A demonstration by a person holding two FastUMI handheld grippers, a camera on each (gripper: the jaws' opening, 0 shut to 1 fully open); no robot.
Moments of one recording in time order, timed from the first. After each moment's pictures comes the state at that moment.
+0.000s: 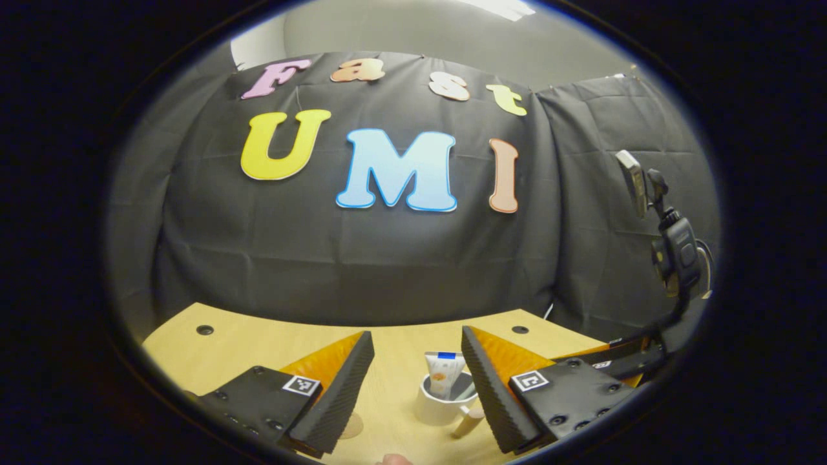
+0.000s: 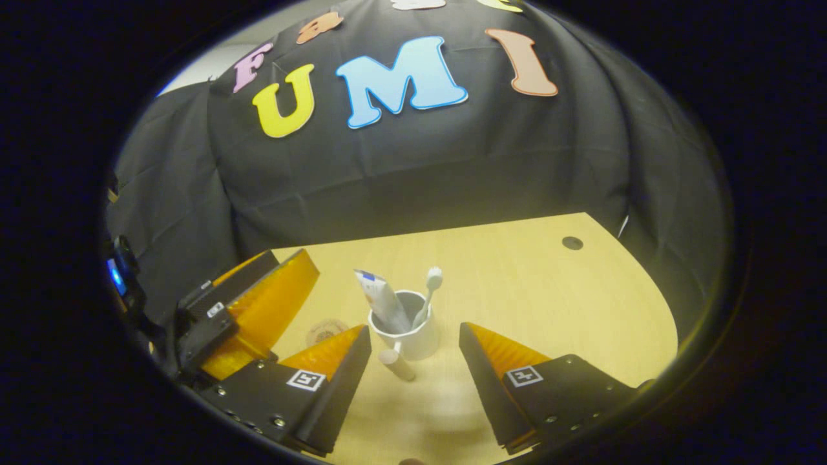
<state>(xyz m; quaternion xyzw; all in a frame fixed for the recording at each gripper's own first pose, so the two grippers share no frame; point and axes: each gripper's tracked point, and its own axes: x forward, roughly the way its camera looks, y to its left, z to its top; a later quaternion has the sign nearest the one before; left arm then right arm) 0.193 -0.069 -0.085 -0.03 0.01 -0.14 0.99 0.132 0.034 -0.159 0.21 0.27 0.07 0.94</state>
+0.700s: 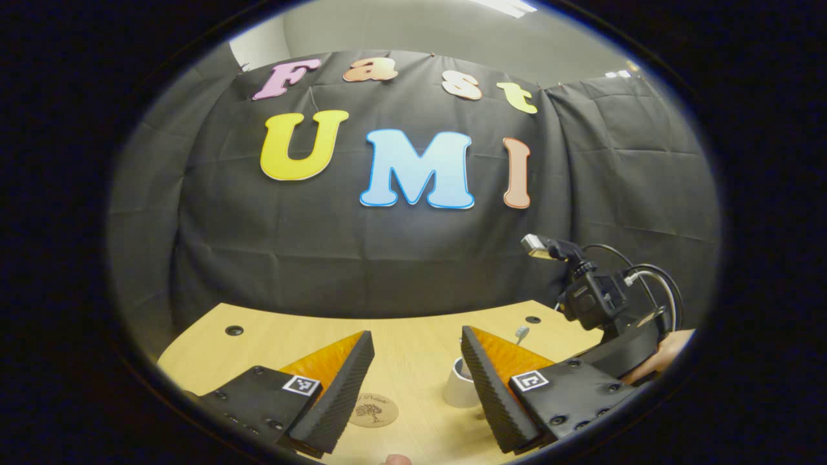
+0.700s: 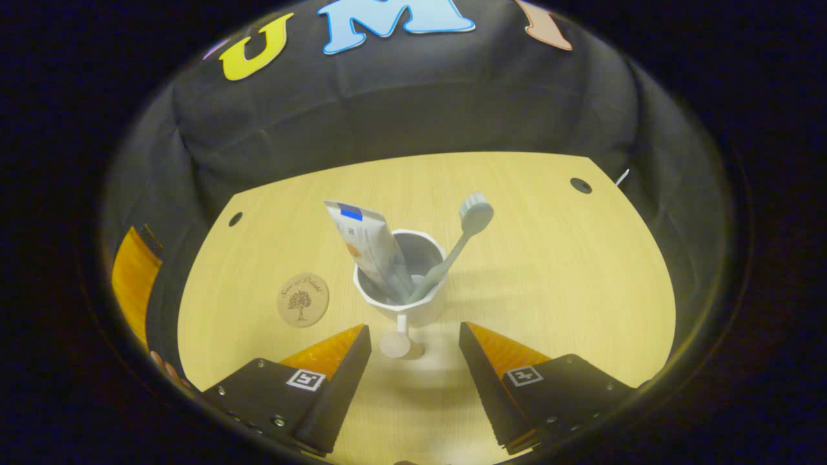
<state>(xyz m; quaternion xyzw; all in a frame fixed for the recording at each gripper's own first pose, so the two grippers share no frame) 0.163 -0.013 -0.080 -0.03 0.03 -0.11 0.99 0.147 0.080 -0.229 0.19 0.46 0.05 0.87</state>
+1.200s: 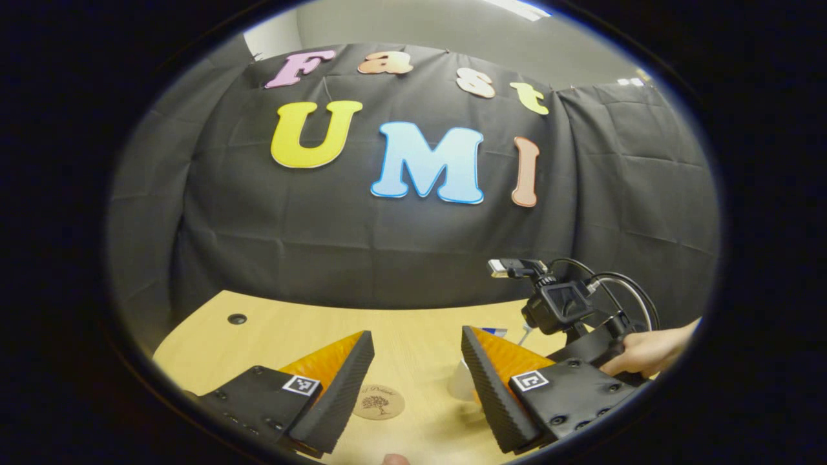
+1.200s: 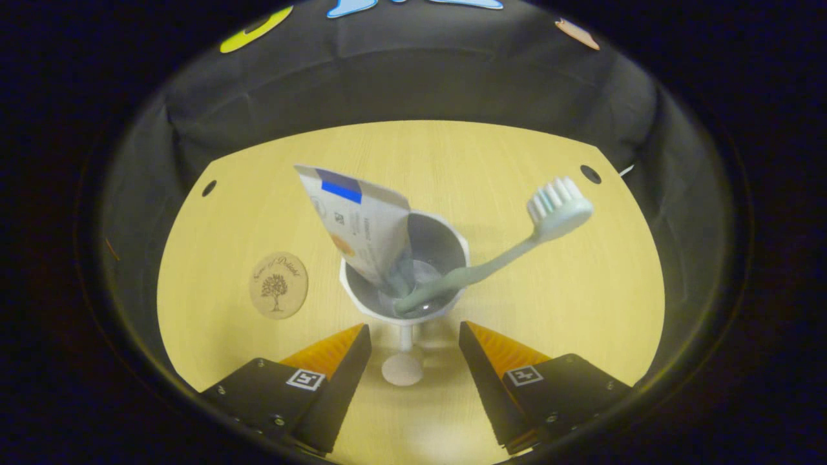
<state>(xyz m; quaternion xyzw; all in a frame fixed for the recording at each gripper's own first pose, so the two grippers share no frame) 0.158 0.010 -0.091 -0.05 0.05 -0.11 0.99 0.163 0.089 -0.254 0.14 0.53 0.04 0.84</state>
